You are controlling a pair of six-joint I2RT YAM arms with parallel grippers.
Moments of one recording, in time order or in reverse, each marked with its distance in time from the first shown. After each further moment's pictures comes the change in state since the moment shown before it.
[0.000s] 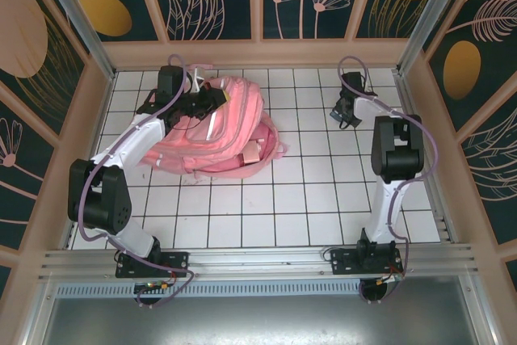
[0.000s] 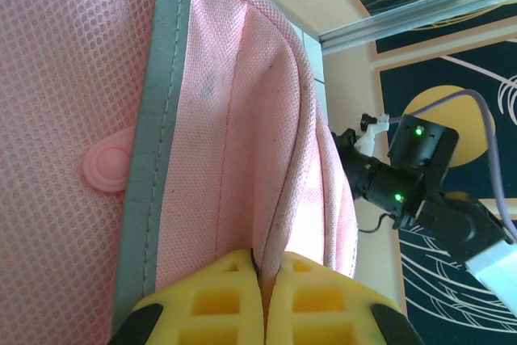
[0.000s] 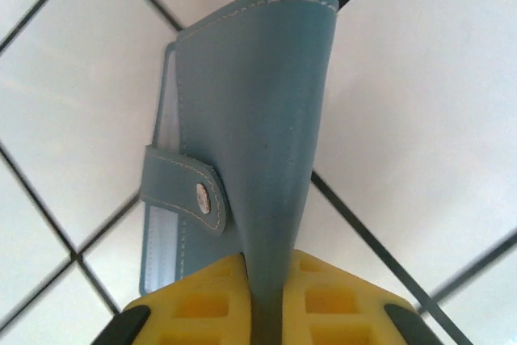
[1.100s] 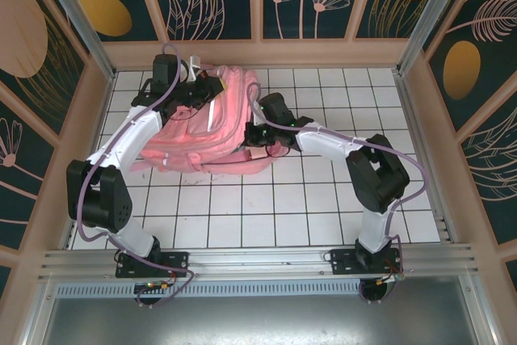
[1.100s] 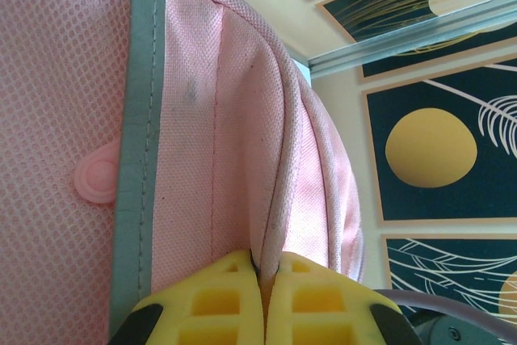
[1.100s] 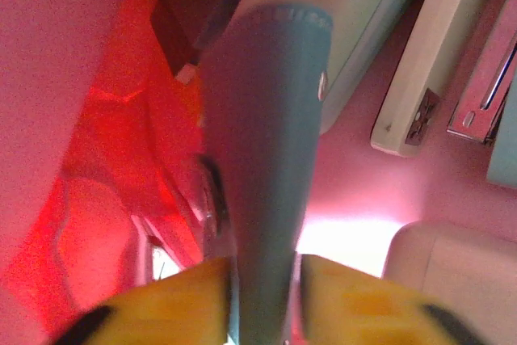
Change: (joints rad) left arm 0.014 0.012 0.126 -0.076 -0.021 -0.009; right arm 0.607 -0.172 -0.142 0.270 -0.674 -0.174
